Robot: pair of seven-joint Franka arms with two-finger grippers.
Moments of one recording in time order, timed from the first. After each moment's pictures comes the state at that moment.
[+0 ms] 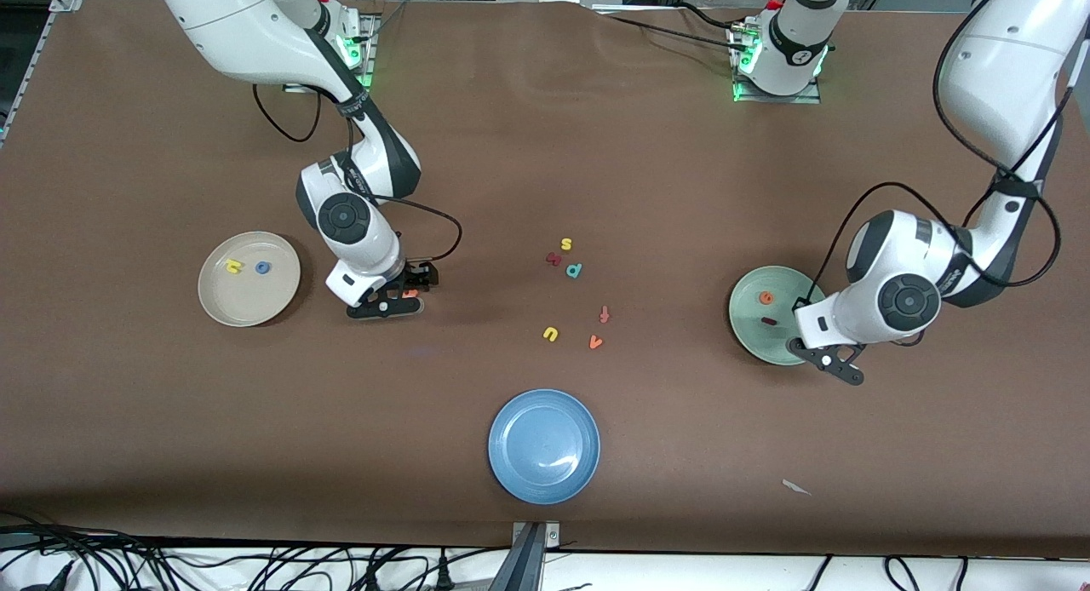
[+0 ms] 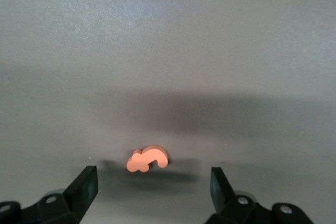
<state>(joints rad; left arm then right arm) 0.31 0.68 -0.43 -1.73 0.45 2.13 0.19 0.32 0.57 0.11 -1.96 -0.15 2.50 0.40</state>
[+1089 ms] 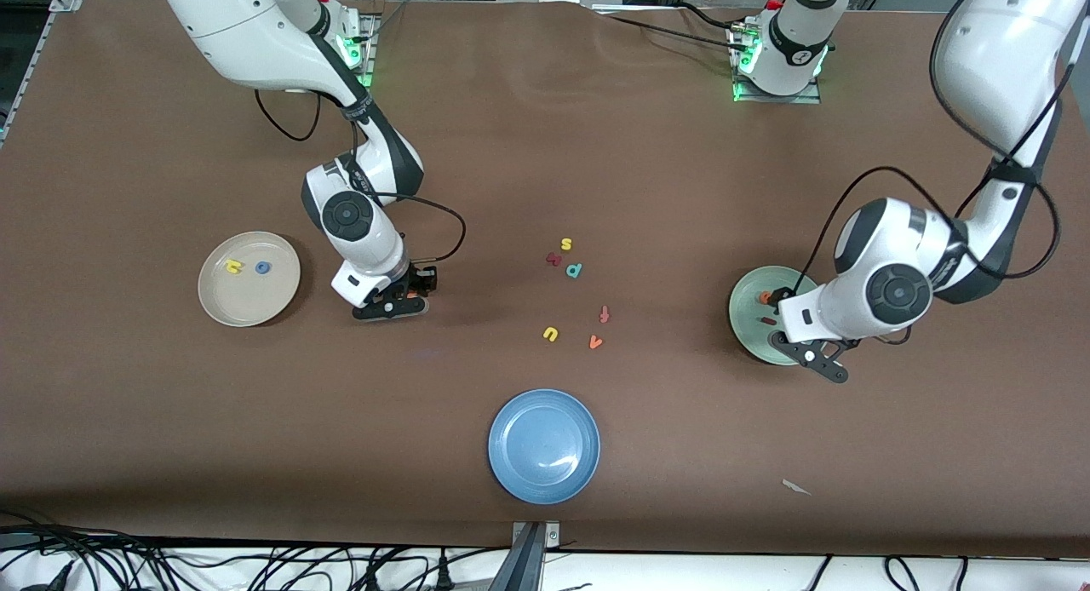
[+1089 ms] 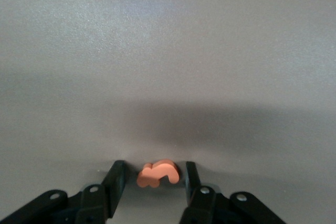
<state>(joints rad) 0.30 0.57 -0.53 -1.67 0.38 1.98 0.18 0.32 0.58 0.11 -1.97 -0.15 2.57 0.39</state>
